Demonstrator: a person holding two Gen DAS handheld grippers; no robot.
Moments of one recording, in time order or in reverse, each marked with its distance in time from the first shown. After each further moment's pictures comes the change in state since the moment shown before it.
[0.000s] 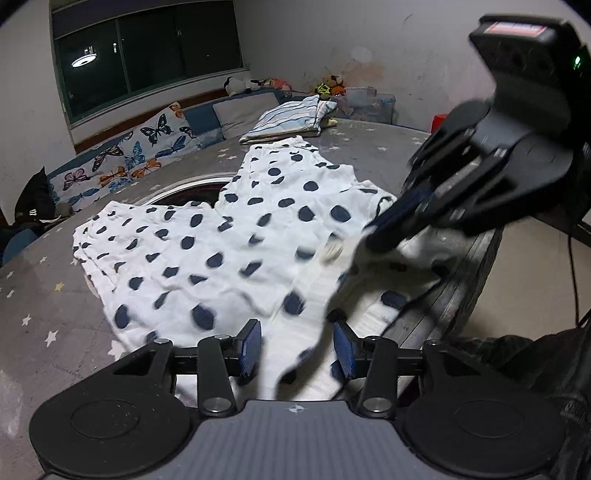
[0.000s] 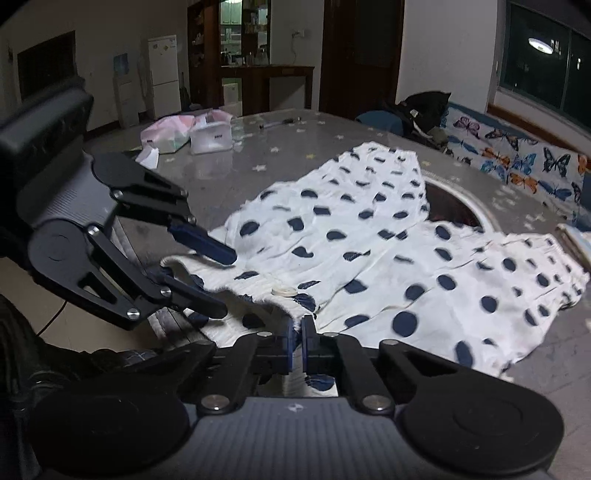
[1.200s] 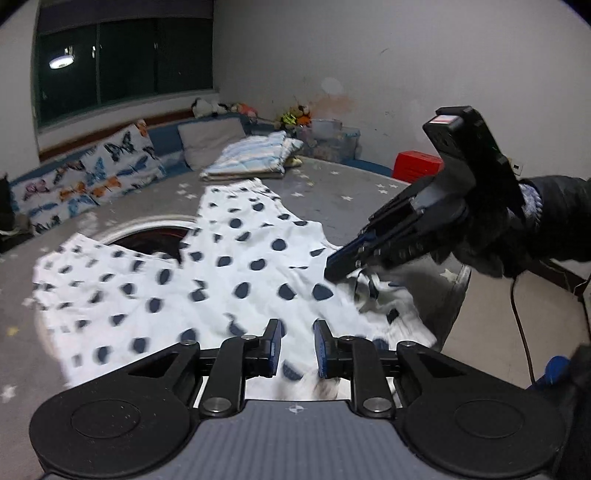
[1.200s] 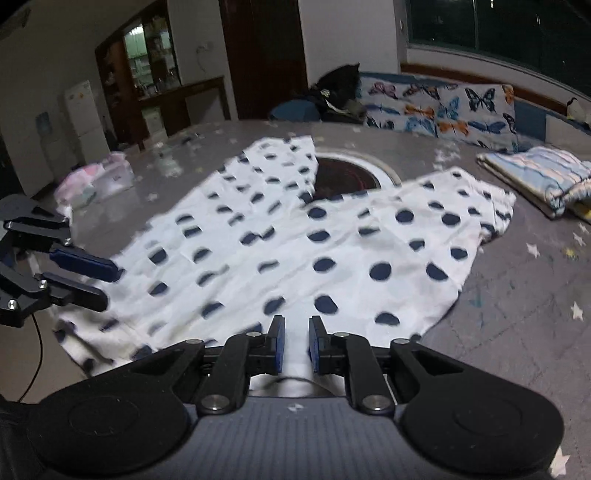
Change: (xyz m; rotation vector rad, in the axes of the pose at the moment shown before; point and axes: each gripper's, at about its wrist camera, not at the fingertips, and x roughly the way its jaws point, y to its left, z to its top) left arm 0.029 0.007 0.058 -0.048 -0.085 -0.193; right arm 0.012 -0.103 -0.015 0.305 0.023 -0.117
